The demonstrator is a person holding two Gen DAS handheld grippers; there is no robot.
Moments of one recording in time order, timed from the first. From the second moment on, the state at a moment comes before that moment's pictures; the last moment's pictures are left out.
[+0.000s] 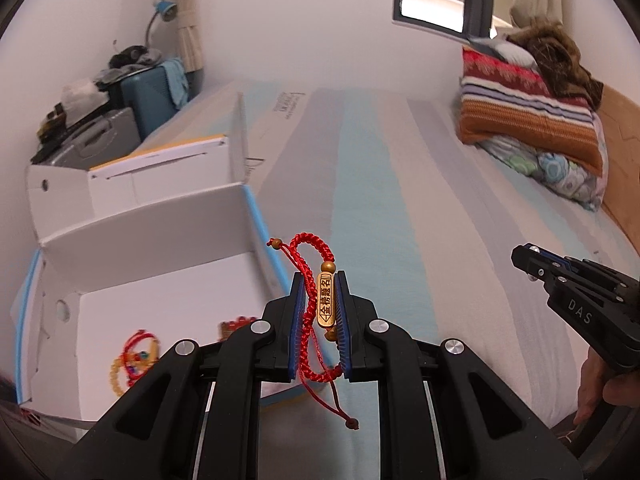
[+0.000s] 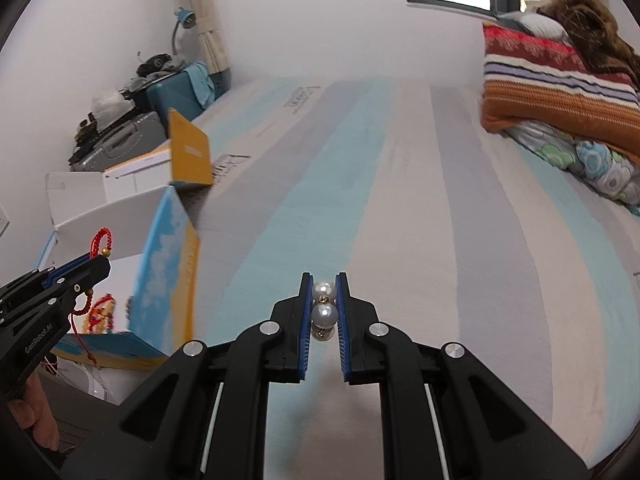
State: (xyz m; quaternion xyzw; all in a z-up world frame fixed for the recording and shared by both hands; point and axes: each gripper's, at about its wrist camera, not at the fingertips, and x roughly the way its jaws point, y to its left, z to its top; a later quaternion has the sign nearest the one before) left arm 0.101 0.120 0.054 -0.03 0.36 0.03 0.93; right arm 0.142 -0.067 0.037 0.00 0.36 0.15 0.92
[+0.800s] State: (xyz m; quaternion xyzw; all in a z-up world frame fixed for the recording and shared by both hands) left arm 0.052 0.269 0.045 -0.08 0.36 0.15 0.92; right arm 0.119 0.104 0.043 -0.06 0.35 0.26 0.90
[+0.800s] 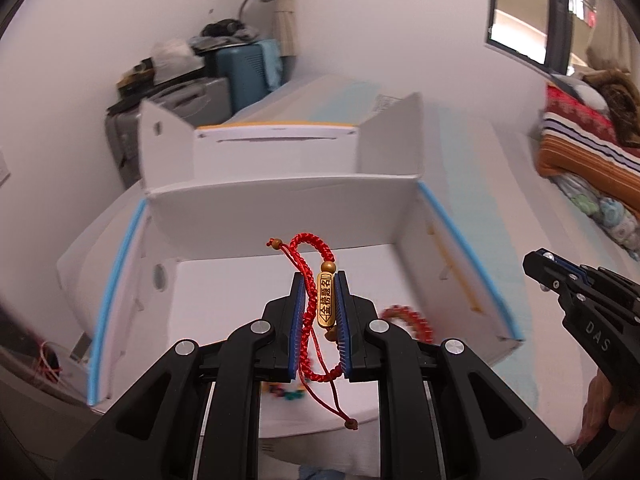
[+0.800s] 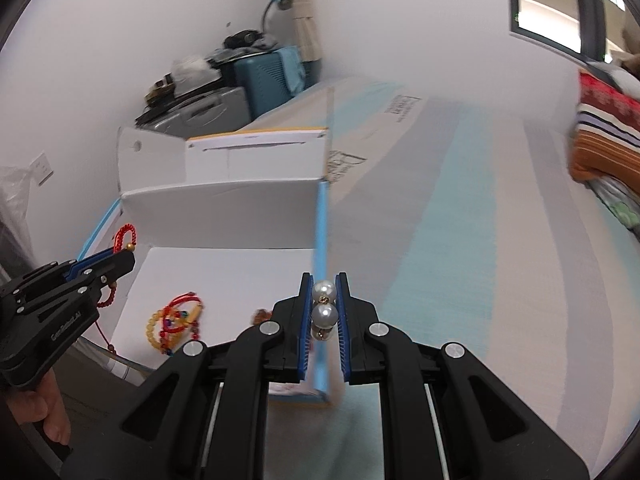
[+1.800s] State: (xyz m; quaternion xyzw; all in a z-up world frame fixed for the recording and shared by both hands) left arm 0.043 0.344 -0.004 -0.09 0.41 0.20 0.88; right arm 0.128 0.198 -0.019 -0.09 0.39 0.29 0.87
